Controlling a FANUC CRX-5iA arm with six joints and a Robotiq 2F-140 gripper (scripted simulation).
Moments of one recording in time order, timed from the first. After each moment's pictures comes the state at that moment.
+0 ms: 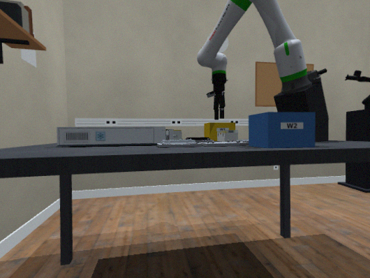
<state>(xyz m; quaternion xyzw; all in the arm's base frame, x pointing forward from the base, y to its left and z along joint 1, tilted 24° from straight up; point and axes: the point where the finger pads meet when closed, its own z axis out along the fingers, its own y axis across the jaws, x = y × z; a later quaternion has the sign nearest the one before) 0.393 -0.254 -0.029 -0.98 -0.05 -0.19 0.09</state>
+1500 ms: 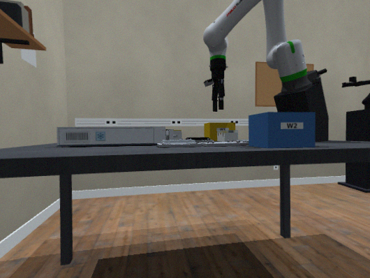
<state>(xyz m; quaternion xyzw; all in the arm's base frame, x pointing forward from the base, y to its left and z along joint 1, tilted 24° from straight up) 0.412 -0.121 0.052 -0.98 -0.05 -0.19 0.09</state>
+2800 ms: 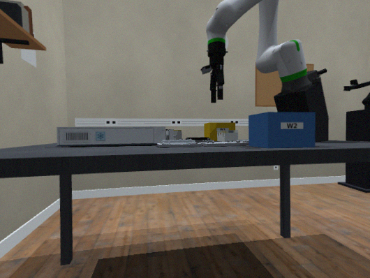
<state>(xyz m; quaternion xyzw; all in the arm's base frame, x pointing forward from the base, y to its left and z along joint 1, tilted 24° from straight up) 0.429 -0.004 0.122 -0.98 -0.05 -0.19 0.09</state>
